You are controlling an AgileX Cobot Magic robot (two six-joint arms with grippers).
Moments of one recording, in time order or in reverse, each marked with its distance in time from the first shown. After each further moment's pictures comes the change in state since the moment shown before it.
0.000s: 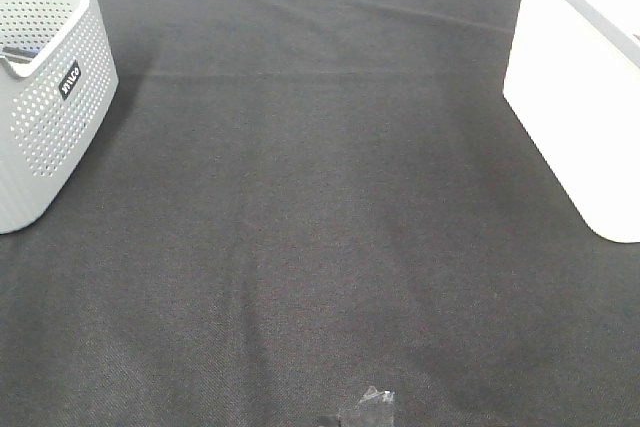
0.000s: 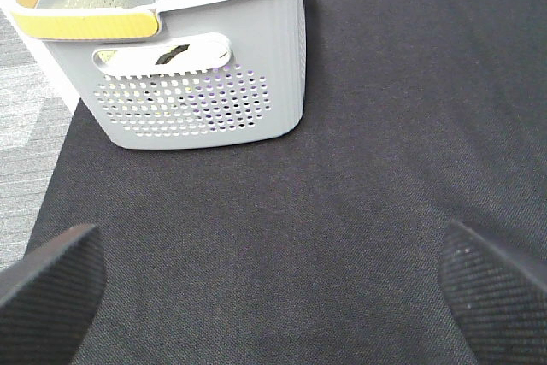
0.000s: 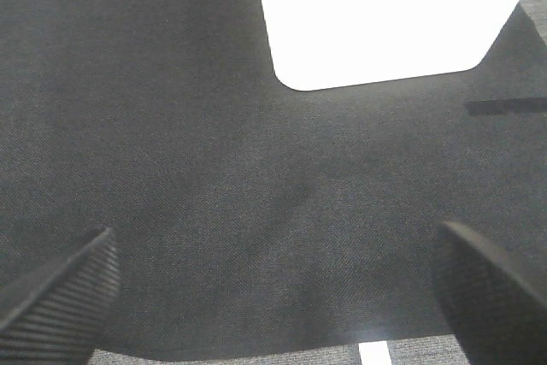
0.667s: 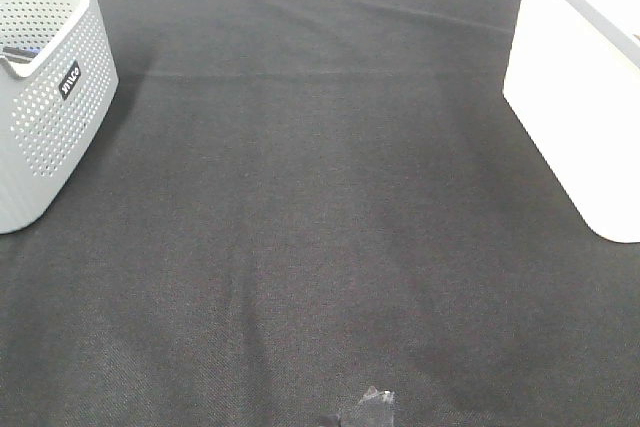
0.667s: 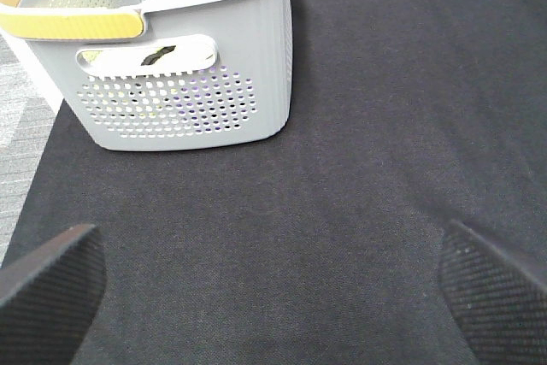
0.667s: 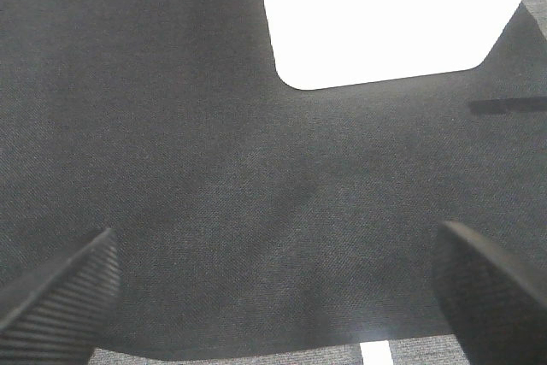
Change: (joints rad) left arm -0.010 0.000 0.000 -0.029 0.000 -0.003; right arm 0.000 0.000 0.000 0.000 0.000 0.000
